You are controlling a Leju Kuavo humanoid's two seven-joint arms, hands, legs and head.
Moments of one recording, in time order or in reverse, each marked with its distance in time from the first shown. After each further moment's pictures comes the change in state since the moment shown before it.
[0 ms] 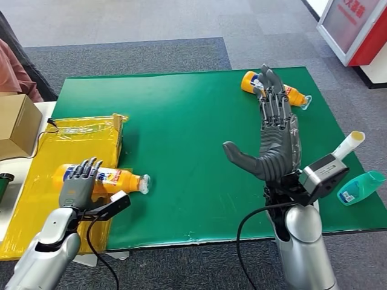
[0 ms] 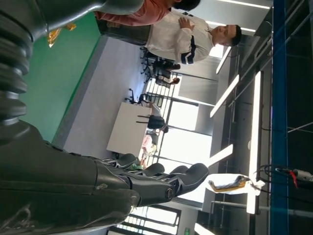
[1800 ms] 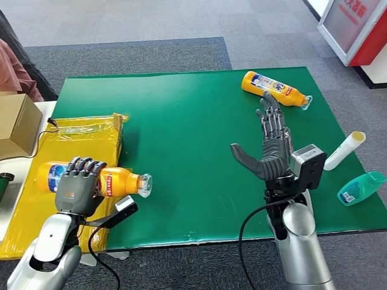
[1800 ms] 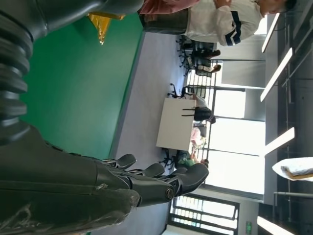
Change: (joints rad) left arm 0.129 0.014 -0.050 -0.394 -0.174 0.008 0.070; right arm 0.031 0.000 -0.090 0.188 -0.025 0.007 -0.001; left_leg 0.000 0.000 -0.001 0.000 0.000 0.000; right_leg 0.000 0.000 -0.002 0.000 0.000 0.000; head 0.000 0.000
